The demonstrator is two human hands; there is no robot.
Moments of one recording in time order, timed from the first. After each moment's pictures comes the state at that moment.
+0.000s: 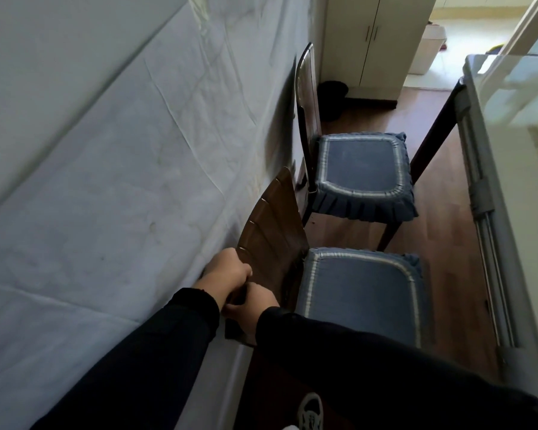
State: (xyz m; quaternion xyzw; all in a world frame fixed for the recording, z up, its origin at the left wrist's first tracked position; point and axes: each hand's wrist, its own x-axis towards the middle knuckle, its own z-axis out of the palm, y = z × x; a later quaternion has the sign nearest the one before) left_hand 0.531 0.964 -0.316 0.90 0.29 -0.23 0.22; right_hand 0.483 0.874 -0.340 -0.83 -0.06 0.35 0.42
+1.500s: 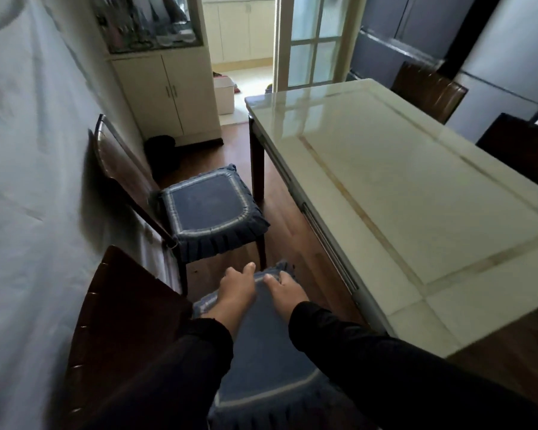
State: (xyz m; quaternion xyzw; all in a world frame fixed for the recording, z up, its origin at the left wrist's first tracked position) left_hand 0.578 0.700 -0.326 0.87 0.11 -0.27 0.39; right_hand 0.508 0.607 -0.320 -0.77 0.32 0.13 0.53
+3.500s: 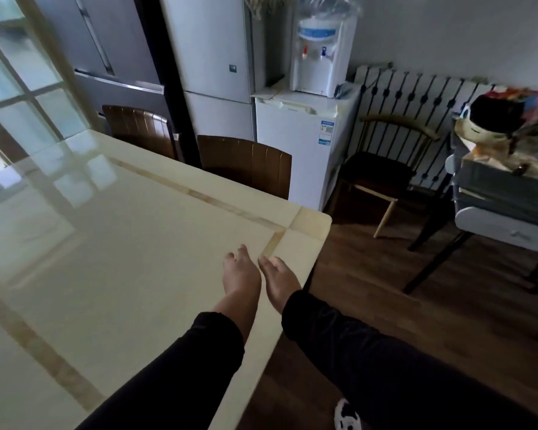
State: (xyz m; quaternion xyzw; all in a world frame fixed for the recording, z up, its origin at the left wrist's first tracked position) left_hand 0.335 -0.010 -0.284 0.78 -0.09 -0.38 0.49; right_hand 0.257 -0.021 -0.278 -0.60 0.52 -0.18 0.58
